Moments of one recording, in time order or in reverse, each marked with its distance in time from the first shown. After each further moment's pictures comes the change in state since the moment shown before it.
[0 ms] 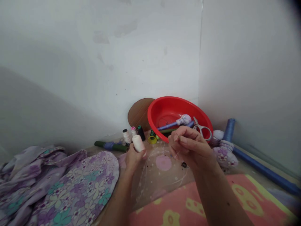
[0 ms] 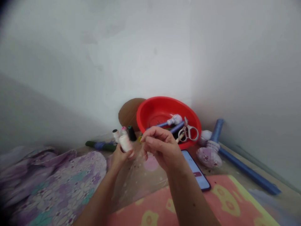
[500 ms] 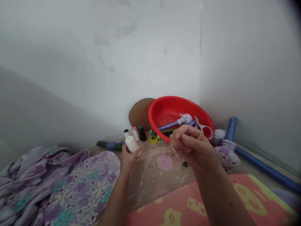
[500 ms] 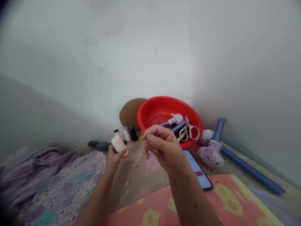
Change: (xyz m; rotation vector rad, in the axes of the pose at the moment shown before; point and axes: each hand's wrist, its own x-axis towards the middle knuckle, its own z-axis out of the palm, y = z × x) left_hand 0.004 -0.022 -0.012 -0.220 0.205 0.053; right_hand 0.000 -0.002 0.002 0.000 0.022 -0.019
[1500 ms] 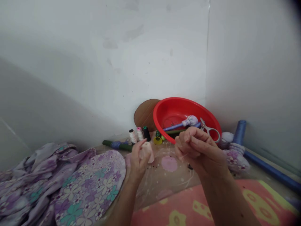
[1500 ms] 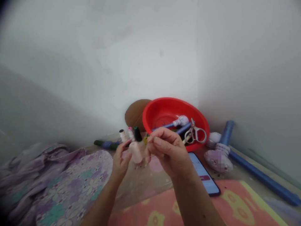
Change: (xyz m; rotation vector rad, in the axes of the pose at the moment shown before) left_hand -0.046 0.059 -0.018 -0.136 -0.152 0.441; right_hand -0.005 0.001 0.012 0.034 0.021 0.004
